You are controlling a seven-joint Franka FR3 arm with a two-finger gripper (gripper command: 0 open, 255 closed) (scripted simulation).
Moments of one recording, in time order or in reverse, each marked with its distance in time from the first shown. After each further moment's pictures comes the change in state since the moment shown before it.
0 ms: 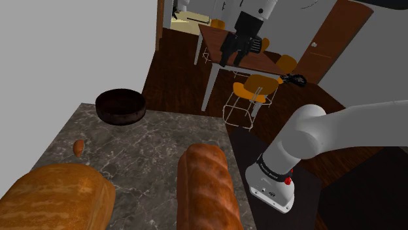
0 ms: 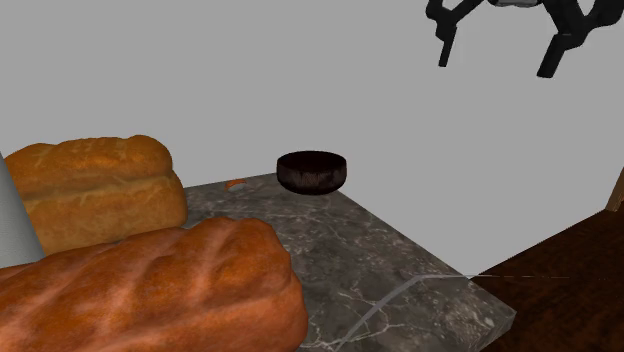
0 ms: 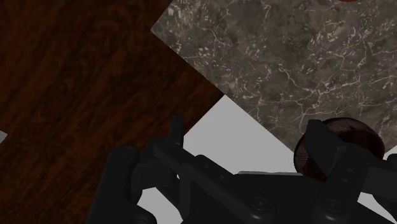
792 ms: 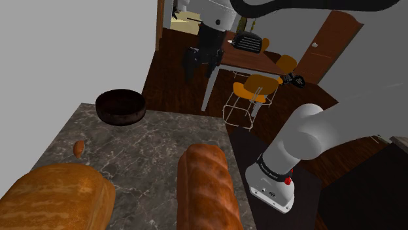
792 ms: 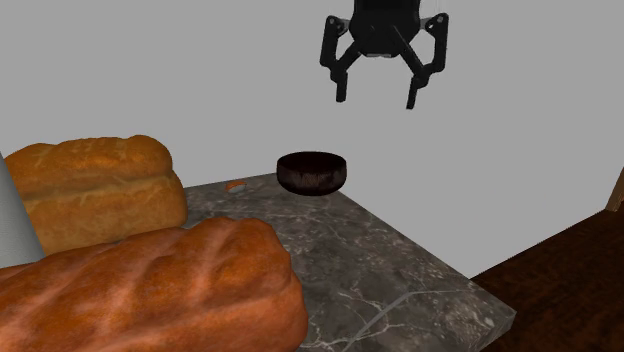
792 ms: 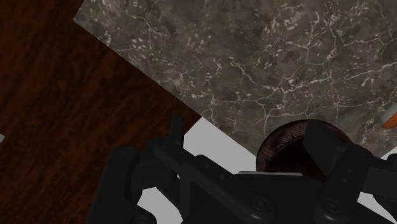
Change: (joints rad) arm 0.055 0.193 0.256 0.043 0.076 0.154 0.258
